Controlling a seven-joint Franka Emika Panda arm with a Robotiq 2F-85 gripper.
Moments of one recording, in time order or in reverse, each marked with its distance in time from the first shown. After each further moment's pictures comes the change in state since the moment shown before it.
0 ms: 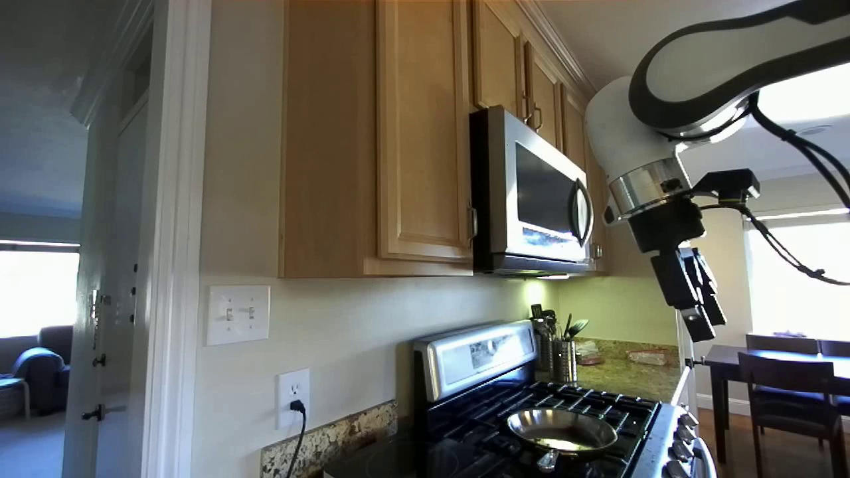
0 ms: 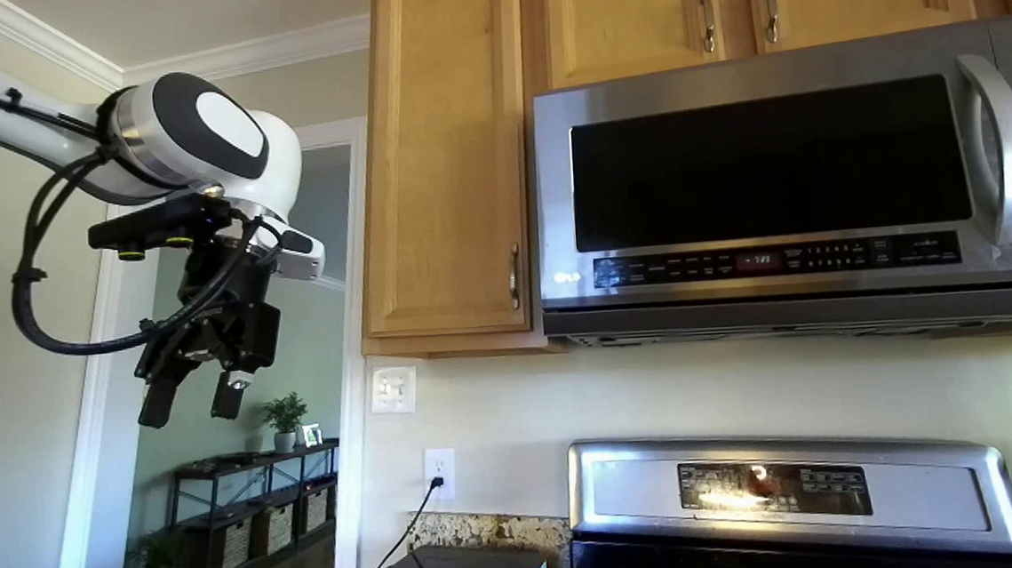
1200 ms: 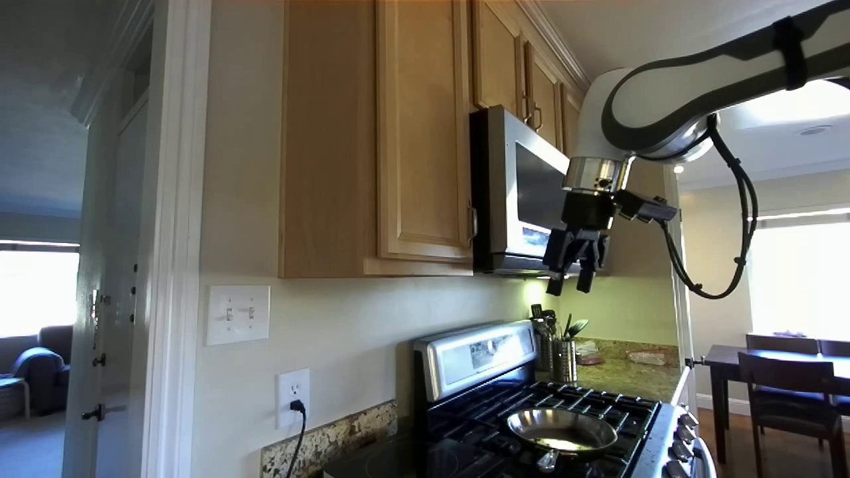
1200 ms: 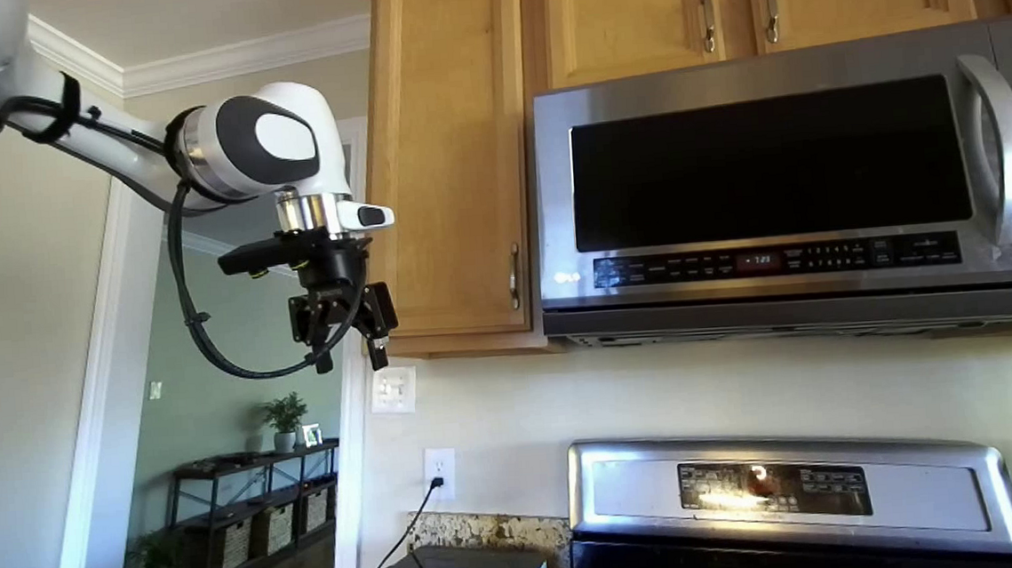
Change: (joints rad) arm -0.009 0.117 -0.065 0.054 0.004 0.639 0.032
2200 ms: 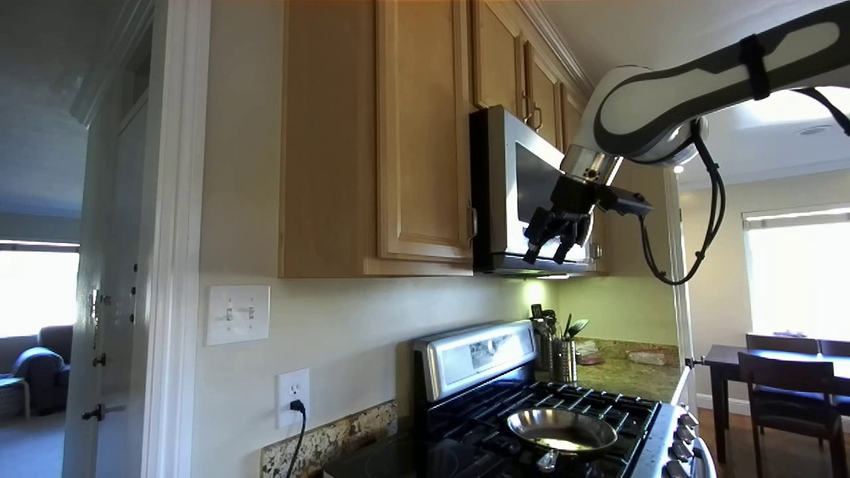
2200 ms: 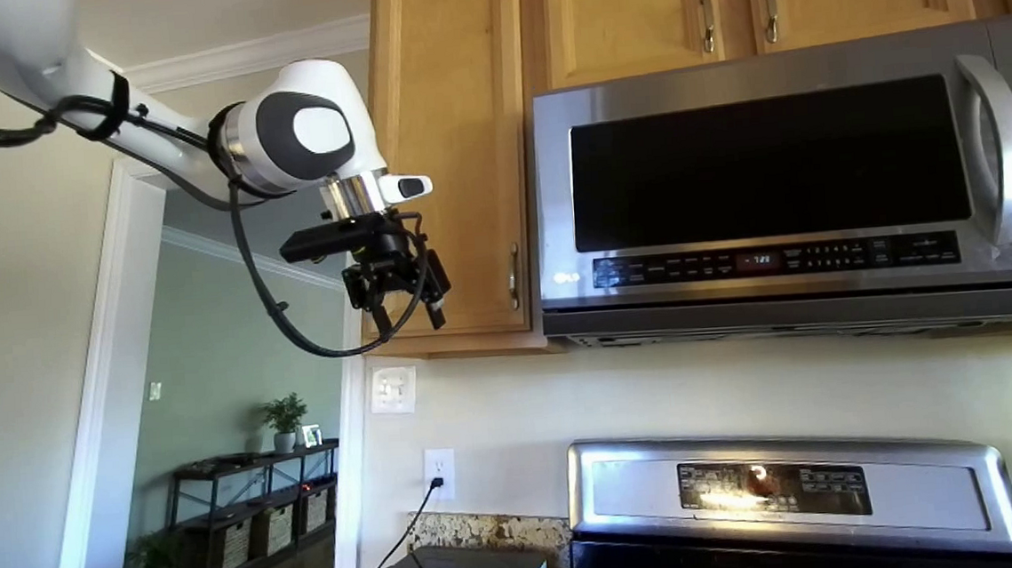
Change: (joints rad) arm -0.019 0.072 -0.063 0.072 -0.007 0.253 -0.061
